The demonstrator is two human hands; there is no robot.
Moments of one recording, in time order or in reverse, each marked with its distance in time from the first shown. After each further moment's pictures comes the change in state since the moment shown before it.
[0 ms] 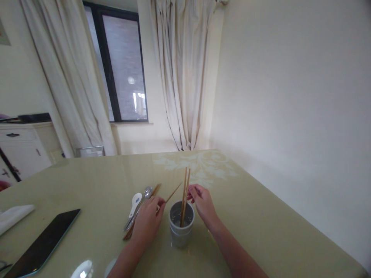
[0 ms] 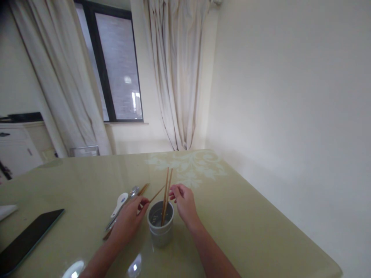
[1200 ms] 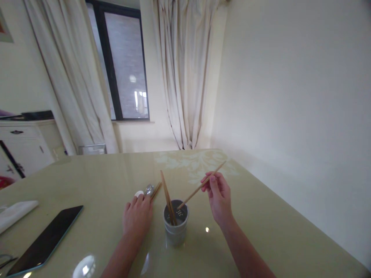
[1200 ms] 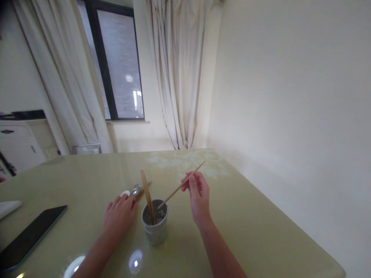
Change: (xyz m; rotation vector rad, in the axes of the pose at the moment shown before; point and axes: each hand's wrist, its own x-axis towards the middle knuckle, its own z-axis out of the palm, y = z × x) left_hand -0.001 -0.021 -0.015 0.590 0.018 -0.157; right_hand -0.009 -0.047 -0.019 0.323 0.170 -0.265
